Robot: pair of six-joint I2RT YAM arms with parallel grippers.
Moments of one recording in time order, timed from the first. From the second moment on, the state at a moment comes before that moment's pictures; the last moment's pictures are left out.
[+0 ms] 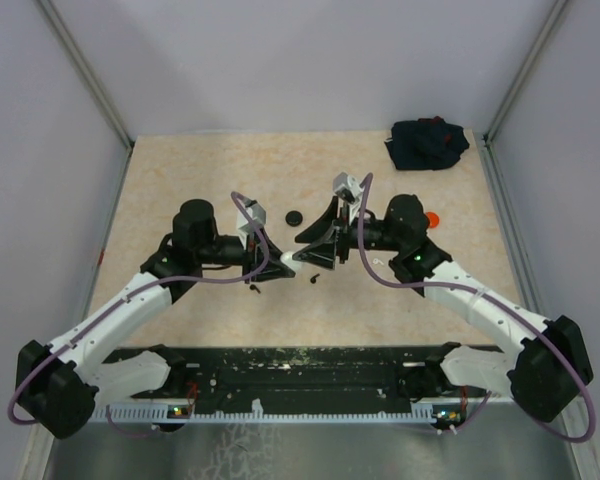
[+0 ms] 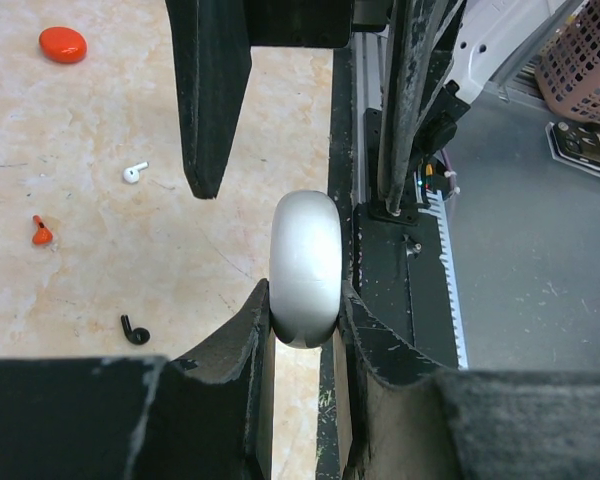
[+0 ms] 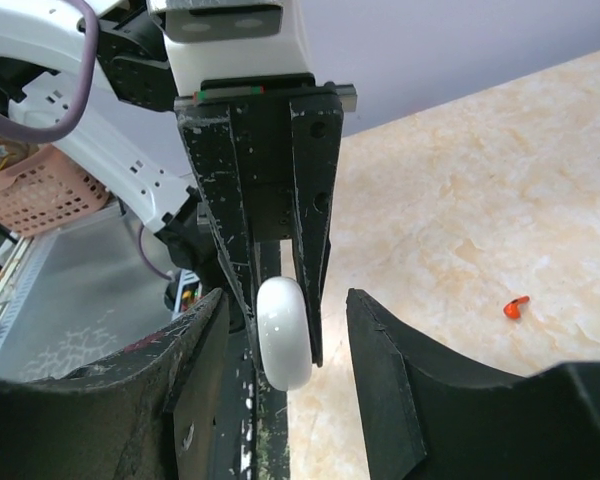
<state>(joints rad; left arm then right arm) -0.58 1.07 0.79 0.03 0.97 -0.06 0.63 1.14 0.81 0.40 -0.87 0.36</state>
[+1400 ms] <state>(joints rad) -0.57 1.06 0.79 0.00 1.03 -0.05 0.60 1.13 0.80 0.21 -0.80 0.26</state>
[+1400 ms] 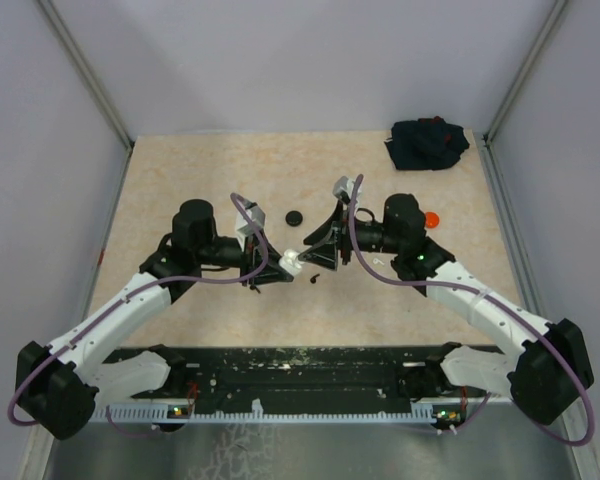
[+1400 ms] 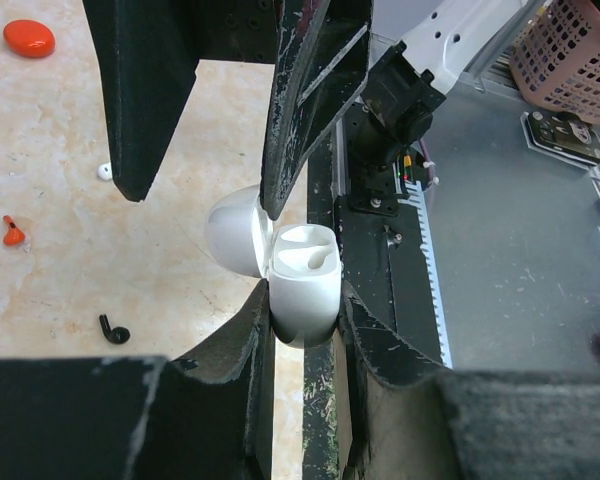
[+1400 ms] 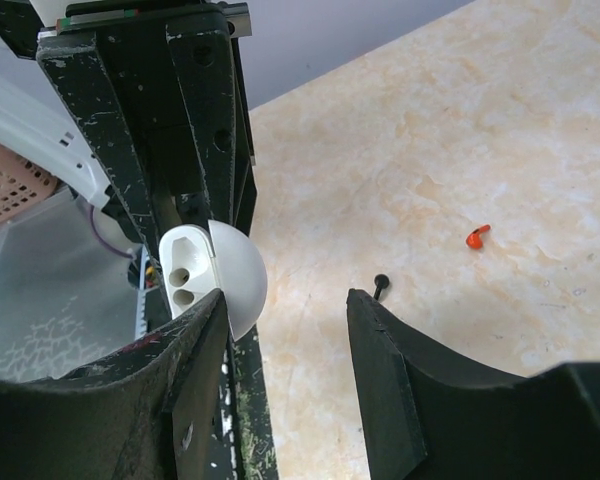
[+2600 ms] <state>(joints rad) -0.57 1.07 0.79 0.00 1.04 -0.05 0.68 1.16 0.98 -0.10 -0.77 0.01</state>
